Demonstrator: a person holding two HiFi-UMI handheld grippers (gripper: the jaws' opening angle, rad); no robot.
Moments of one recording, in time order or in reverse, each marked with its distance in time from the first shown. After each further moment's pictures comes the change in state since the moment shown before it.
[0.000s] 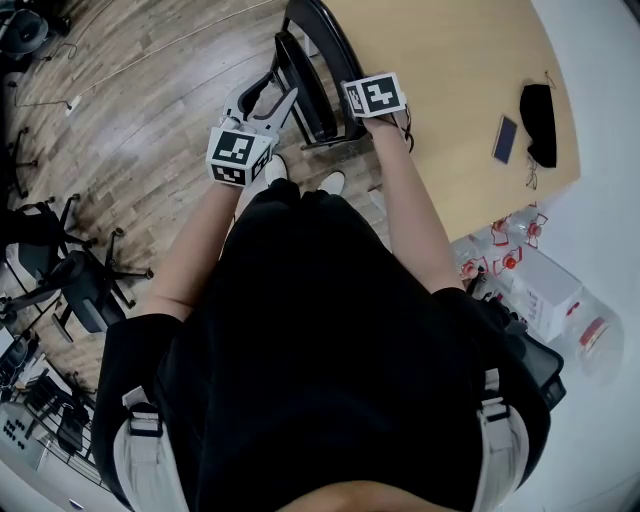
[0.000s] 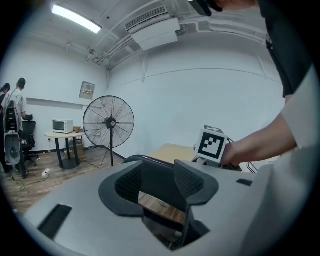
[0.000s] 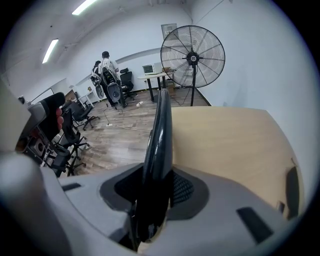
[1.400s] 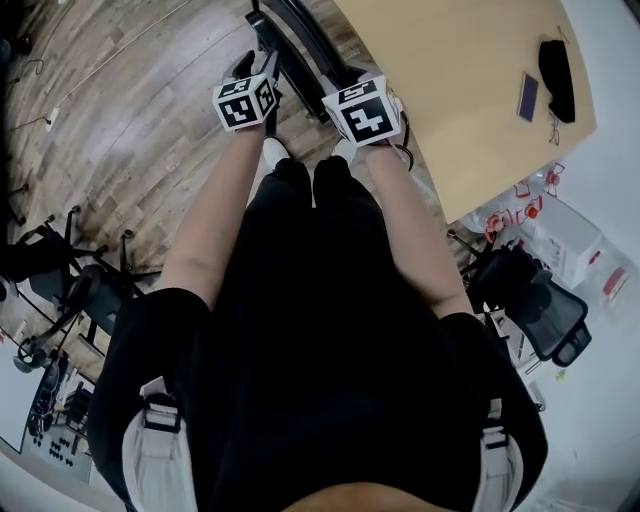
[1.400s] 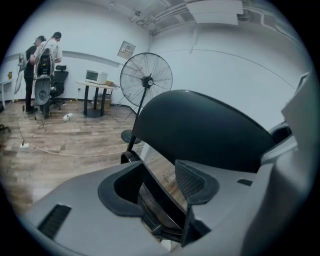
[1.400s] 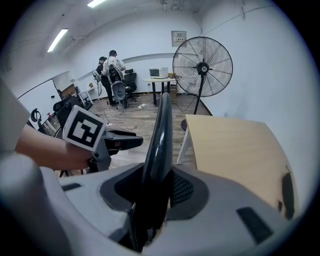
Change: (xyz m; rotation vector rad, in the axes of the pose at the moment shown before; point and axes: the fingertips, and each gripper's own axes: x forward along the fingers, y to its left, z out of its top) left arm 0.050 0.132 -0.178 -0.413 0.302 0.185; right arm 0.008 0.118 0.019 -0.074 -0.043 -0.059
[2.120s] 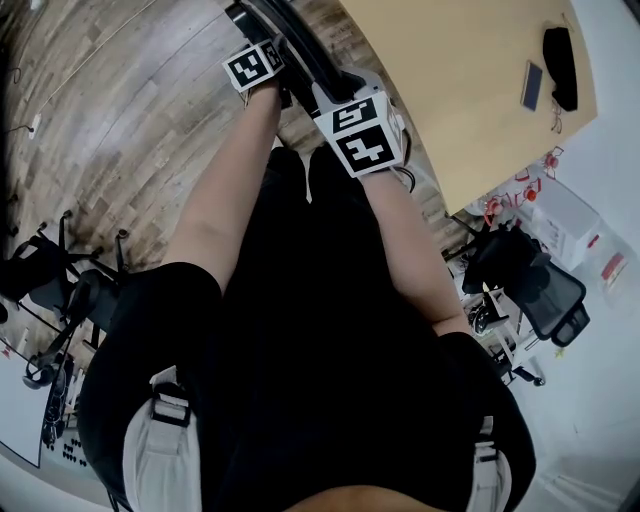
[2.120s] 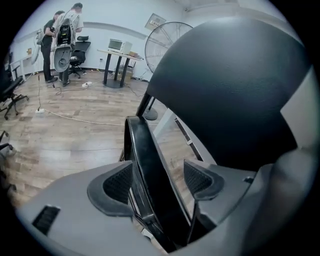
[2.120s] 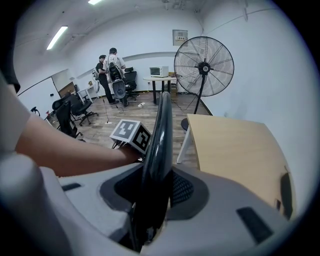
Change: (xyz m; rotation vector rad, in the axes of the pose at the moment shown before) left arm 0.101 0.037 -0.064 -0.263 0.227 0.136; right arm 0.004 0.016 0.006 -0.021 0.017 -0.018
